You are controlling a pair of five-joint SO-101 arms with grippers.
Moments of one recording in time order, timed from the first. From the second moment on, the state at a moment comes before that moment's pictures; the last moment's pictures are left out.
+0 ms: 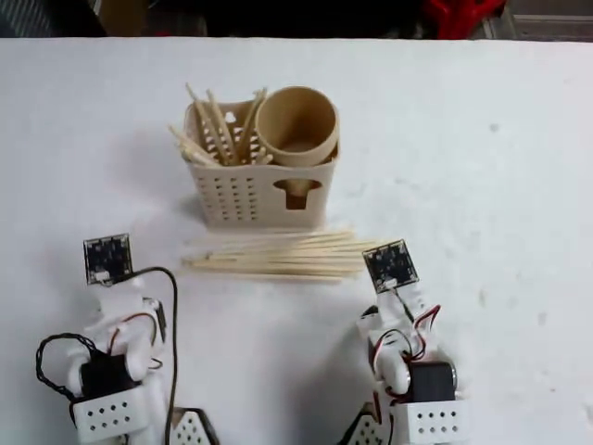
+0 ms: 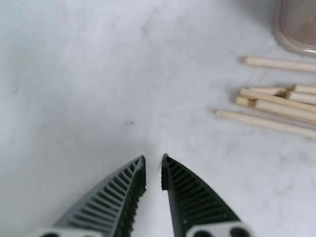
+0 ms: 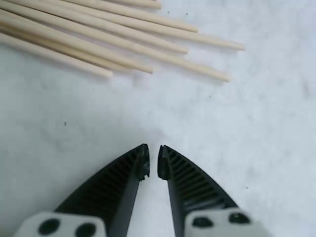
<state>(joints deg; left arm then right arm) -21.5 -99.9 97.3 69.7 -2.4 -5.8 -101.9 96.4 71.7 16.3</state>
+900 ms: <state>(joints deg) -20.9 -100.0 97.3 71.4 -38.9 -0.4 -101.1 84.5 57.6 33.8</state>
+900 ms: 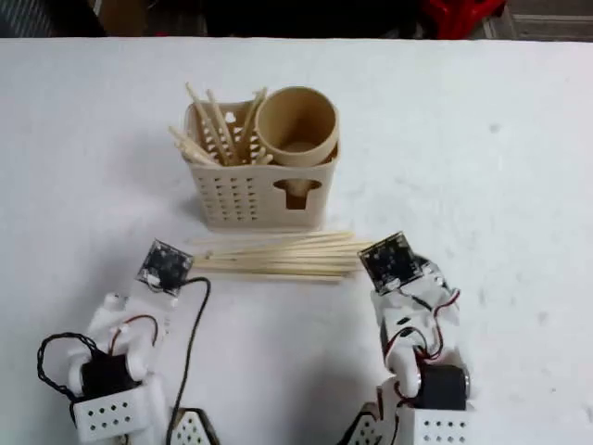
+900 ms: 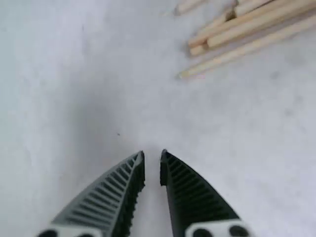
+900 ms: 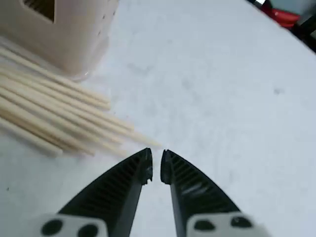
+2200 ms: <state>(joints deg) -21.1 -99.9 97.3 71.7 -40.1 -36.8 -3.6 40.2 47.9 50.7</state>
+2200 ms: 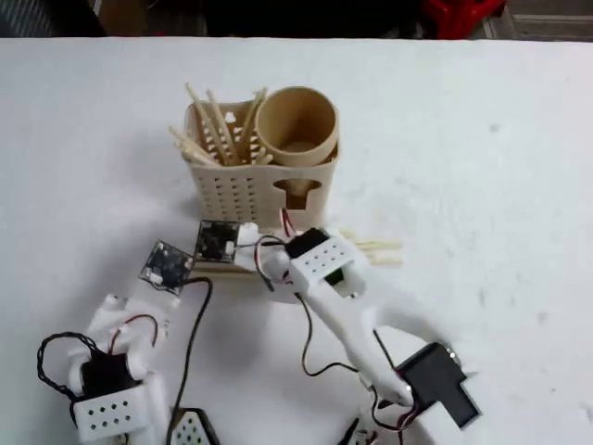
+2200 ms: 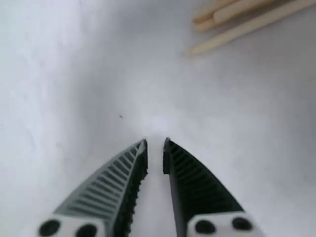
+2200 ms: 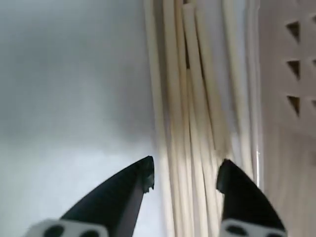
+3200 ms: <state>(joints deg) -20.7 -100.9 97.2 71.3 -40.2 -32.2 -1.4 44.0 50.7 51.2</state>
